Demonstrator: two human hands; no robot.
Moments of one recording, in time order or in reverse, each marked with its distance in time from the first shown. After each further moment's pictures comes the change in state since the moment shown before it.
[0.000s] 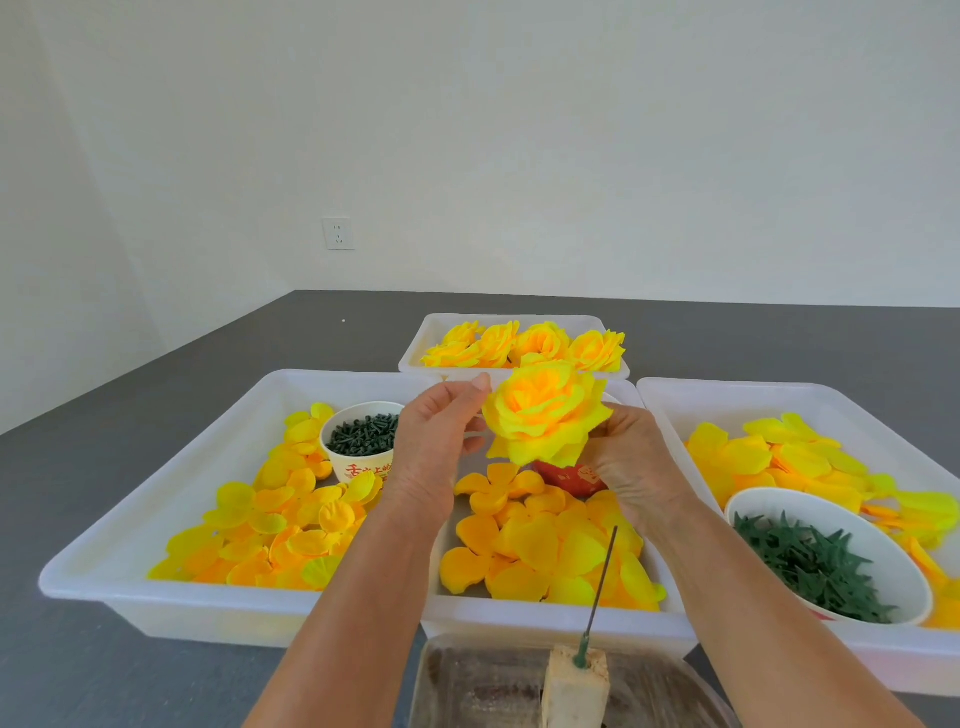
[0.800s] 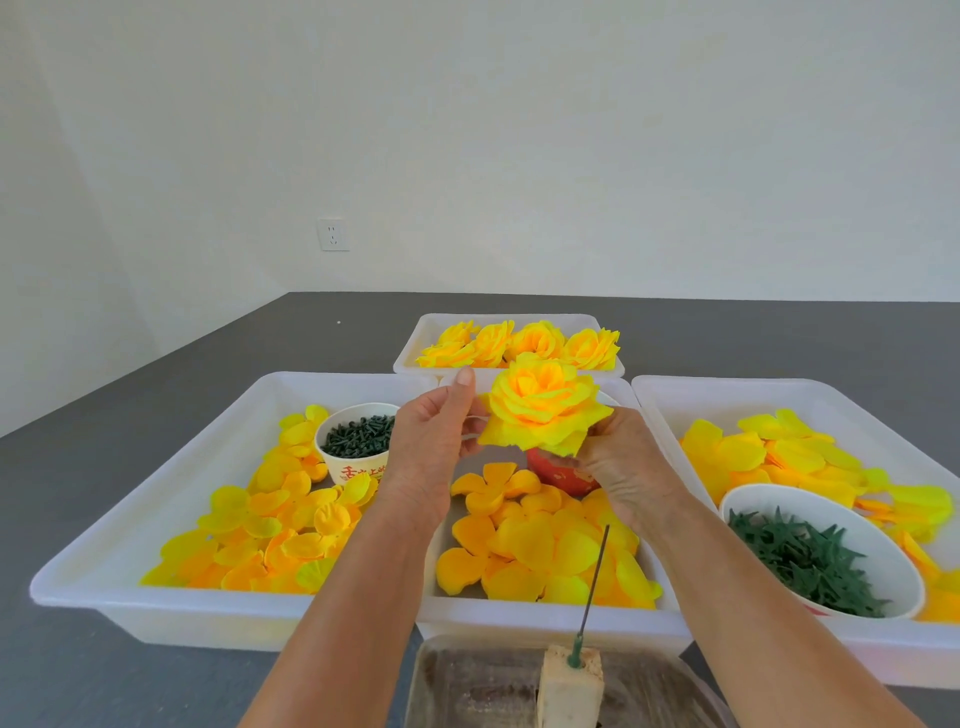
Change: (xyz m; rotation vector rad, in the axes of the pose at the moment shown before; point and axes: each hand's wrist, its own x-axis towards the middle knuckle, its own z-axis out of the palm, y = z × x) left_hand 0.003 -0.004 0.001 0.024 0.012 0.007; right_hand 0.004 0.008 0.001 0.025 -0.015 0.051
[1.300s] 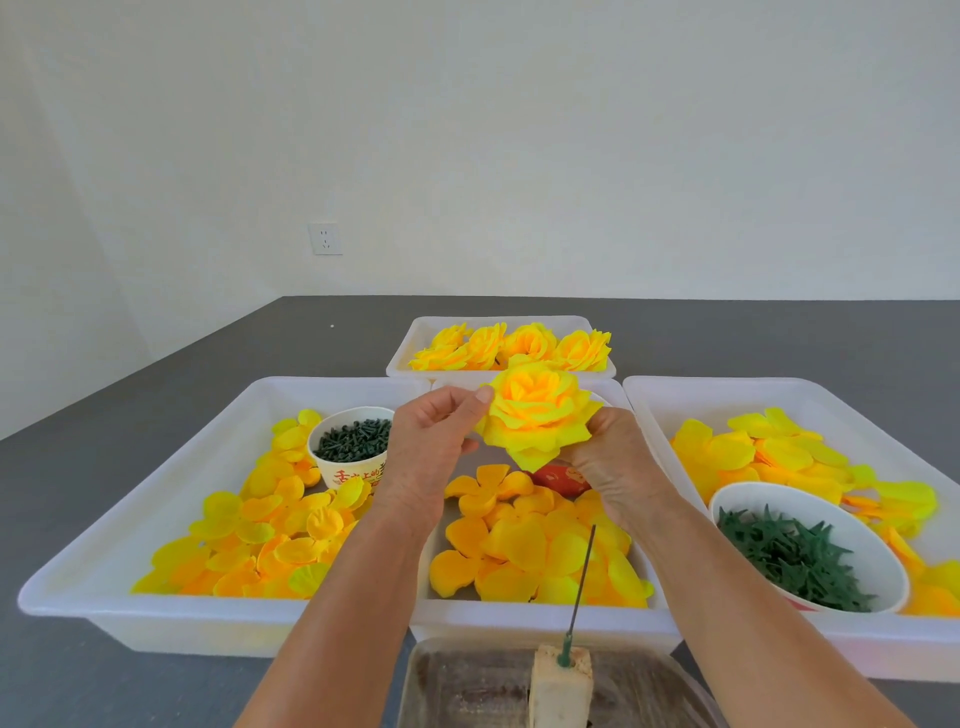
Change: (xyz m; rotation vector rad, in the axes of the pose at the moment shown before) left_hand -0.005 0.002 0.002 0.072 -0.077 0.078; right_hand -0.002 -0.002 0.000 -0.032 0.035 -0.005
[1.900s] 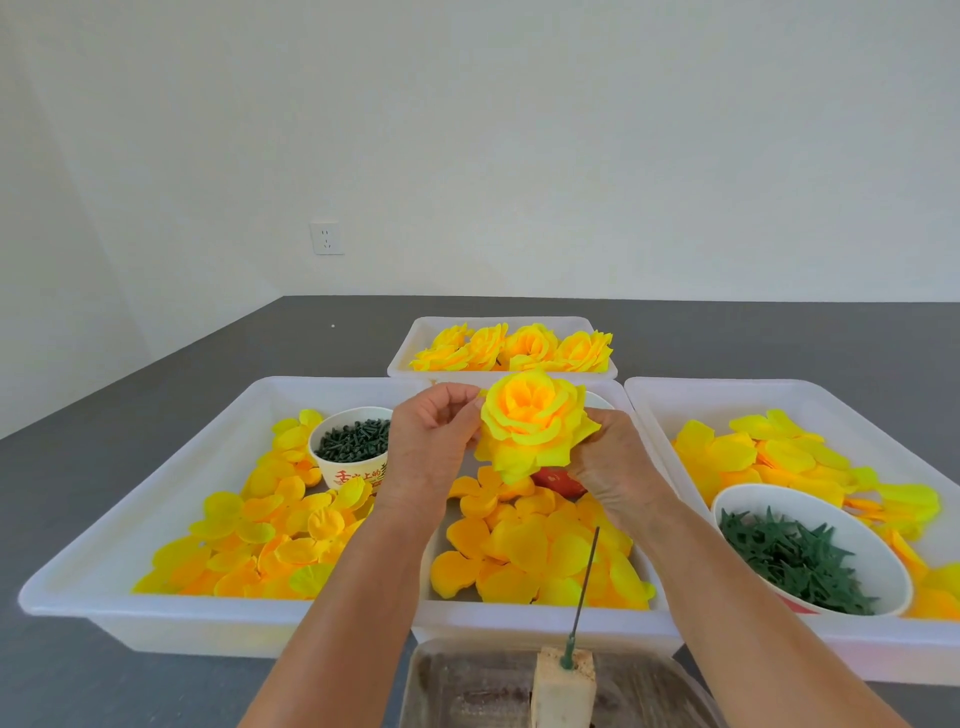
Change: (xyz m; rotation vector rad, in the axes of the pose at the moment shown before) left_hand 0.006 -0.006 -0.002 0.106 0.023 0.128; right_hand 0.002 0.007 -0.001 -0.066 -0.021 -0.031
